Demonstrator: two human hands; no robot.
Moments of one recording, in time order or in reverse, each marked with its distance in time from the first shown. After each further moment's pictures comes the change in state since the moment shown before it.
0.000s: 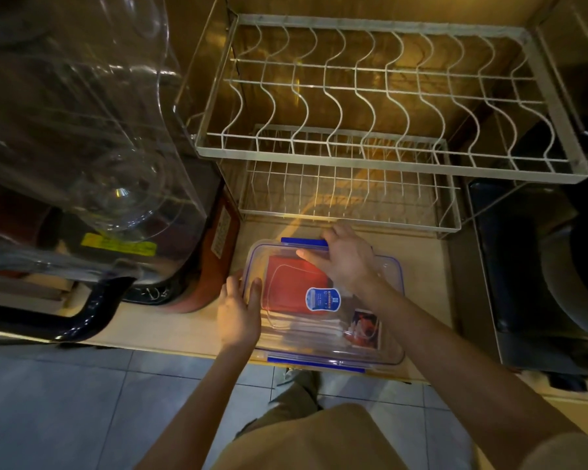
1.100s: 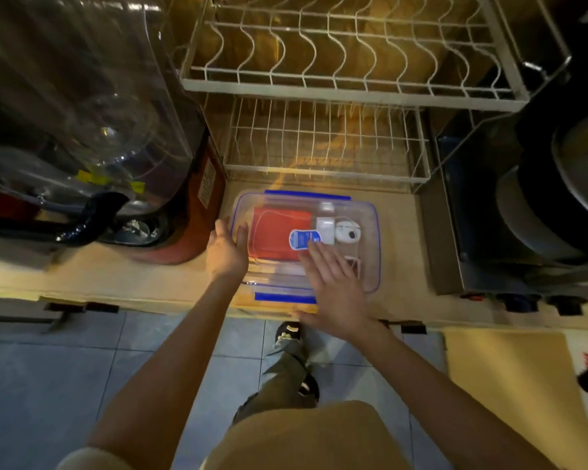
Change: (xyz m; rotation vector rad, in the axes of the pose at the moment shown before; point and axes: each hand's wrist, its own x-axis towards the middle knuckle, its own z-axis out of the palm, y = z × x) left_hand -0.002 -0.001 0.000 0.068 -0.031 0.053; right_hand -0.147 -0.013 0.061 -0.131 0.128 -0.220
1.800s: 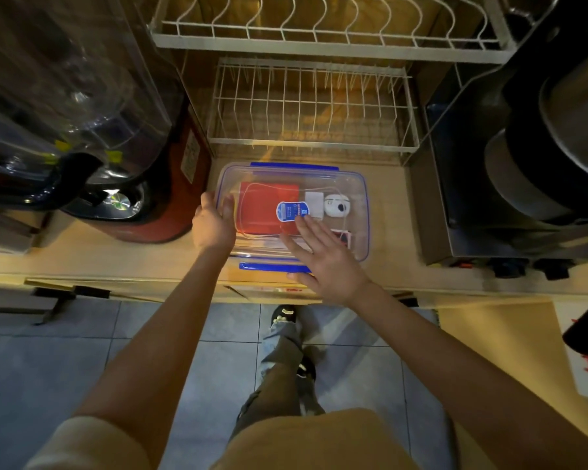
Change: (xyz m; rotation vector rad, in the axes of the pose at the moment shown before) left_hand 0.001 -0.002 0.006 0.059 0.073 0.023; right_hand -0.002 0.016 0.013 -0.058 0.170 -0.204
